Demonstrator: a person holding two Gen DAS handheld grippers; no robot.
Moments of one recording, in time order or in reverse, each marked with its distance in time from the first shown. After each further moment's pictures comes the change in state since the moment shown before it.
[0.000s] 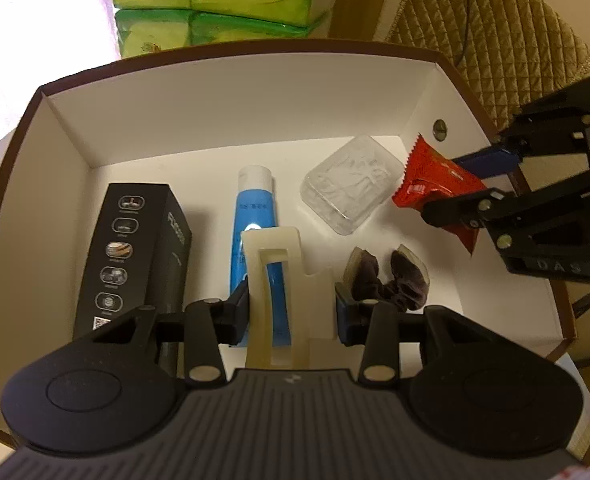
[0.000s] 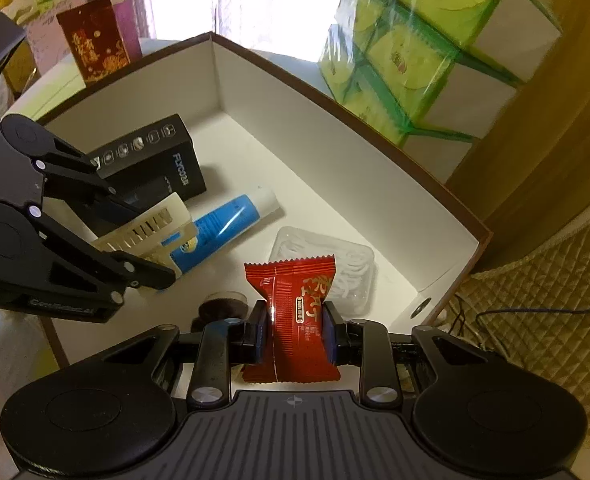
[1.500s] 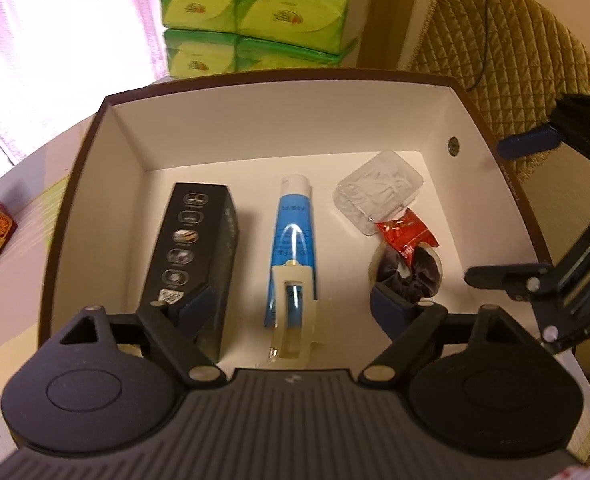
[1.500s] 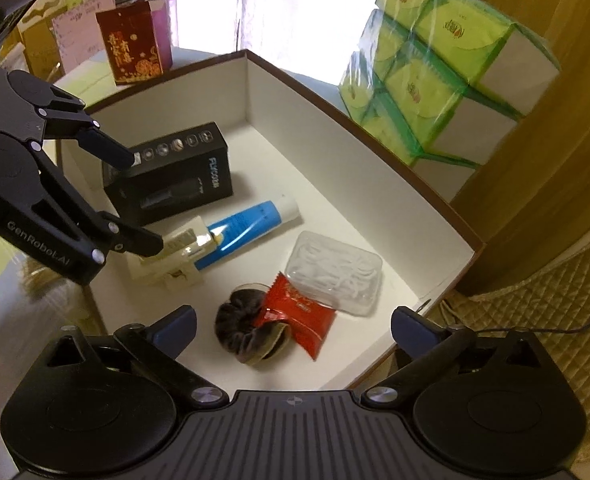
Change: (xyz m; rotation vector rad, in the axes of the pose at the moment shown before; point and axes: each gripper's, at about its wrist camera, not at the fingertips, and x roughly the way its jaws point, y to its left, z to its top) left arm -0.044 0.005 -0.012 -0.043 -0.049 0.108; right arm -0.035 0.018 -0.013 -0.058 -0.079 0.015
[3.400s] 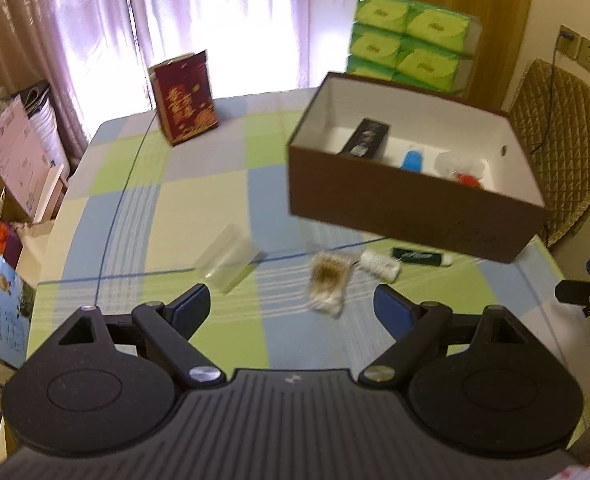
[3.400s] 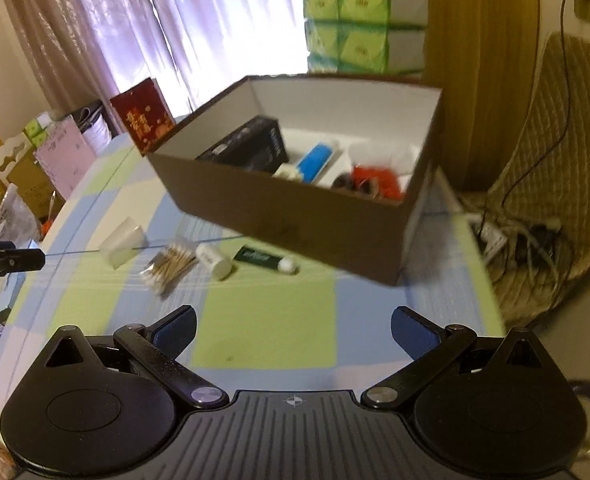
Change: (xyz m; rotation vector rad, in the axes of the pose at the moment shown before) left arm -0.186 0.034 -0.223 -0.310 -0.185 0.251; right arm -0.090 0.132 -0.129 0.493 -0.162 0.043
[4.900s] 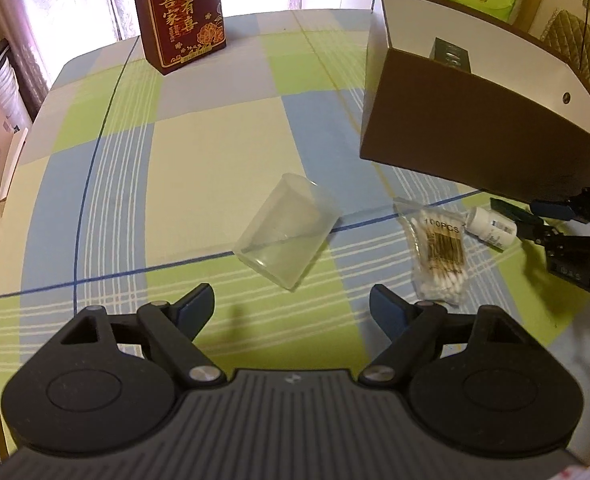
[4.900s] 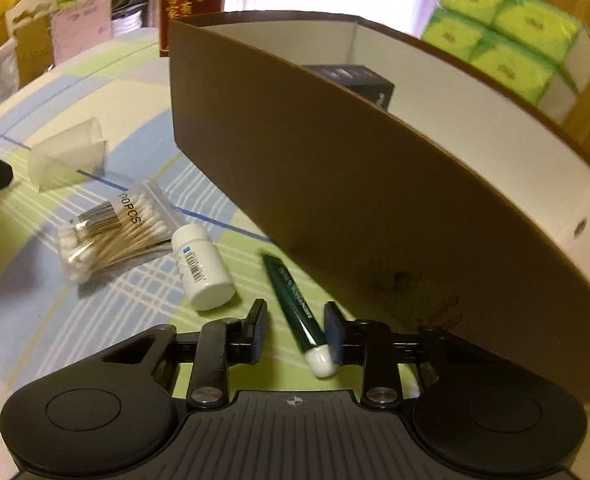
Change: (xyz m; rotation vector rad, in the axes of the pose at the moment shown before) left arm 0.140 0.087 0.005 0.054 0.176 -0.081; right arm 0.176 0.052 0.006 -0.401 0.058 -0.108
